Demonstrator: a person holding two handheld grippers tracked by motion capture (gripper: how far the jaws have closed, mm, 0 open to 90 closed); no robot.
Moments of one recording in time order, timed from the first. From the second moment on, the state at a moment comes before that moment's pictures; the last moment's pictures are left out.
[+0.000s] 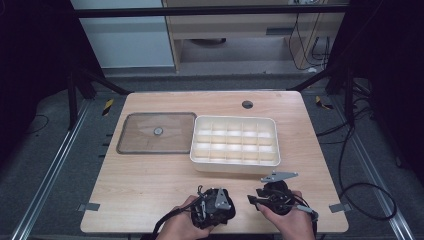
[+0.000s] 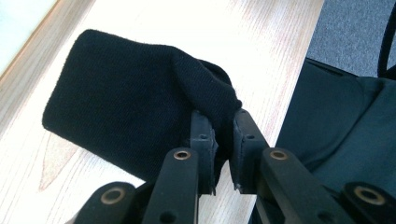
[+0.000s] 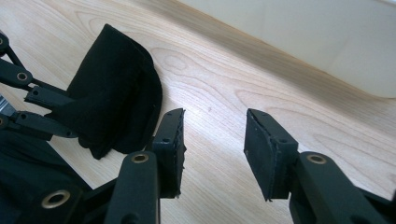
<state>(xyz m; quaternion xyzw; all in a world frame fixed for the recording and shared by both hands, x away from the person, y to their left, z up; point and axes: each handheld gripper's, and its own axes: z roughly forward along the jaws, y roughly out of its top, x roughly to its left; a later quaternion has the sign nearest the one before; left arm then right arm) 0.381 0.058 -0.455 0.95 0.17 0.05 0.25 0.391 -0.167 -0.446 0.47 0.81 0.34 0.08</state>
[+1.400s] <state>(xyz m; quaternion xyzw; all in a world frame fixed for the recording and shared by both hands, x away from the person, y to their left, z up) 0.382 0.050 -0.464 0.95 0.18 0.02 0.27 0.390 -0.175 -0.439 0.47 0.81 0.35 0.09</state>
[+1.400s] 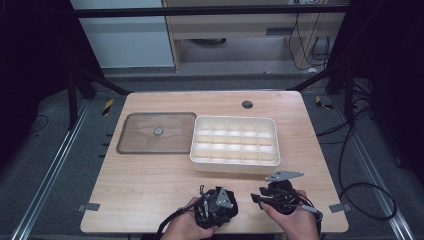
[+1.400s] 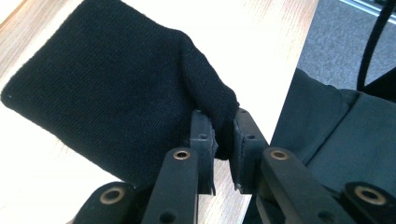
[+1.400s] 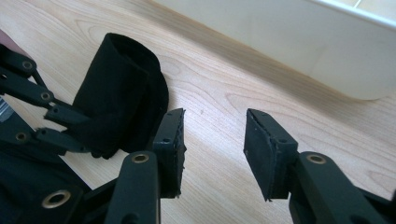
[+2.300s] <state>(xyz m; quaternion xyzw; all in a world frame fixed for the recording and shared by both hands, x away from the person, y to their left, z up) 0.384 0.047 -0.454 0.93 0.21 0.05 0.30 0.391 -0.177 -0.437 0.47 0.81 0.35 0.09</state>
